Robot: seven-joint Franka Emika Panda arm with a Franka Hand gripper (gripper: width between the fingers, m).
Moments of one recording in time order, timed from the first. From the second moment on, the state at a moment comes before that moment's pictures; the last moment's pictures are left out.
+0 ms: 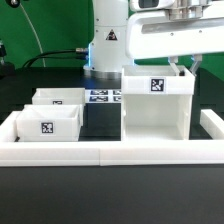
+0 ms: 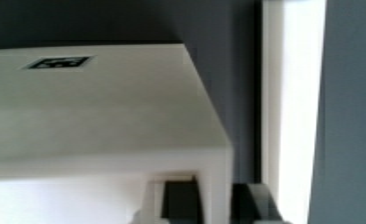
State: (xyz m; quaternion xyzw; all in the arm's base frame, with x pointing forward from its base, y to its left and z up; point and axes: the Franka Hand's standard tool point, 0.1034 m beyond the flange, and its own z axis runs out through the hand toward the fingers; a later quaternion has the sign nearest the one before) arm 0.556 0.097 0.096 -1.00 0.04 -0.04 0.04
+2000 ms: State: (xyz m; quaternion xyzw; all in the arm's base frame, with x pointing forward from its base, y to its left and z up) arm 0.575 0.112 0.106 -0.89 0.44 -0.04 0.09
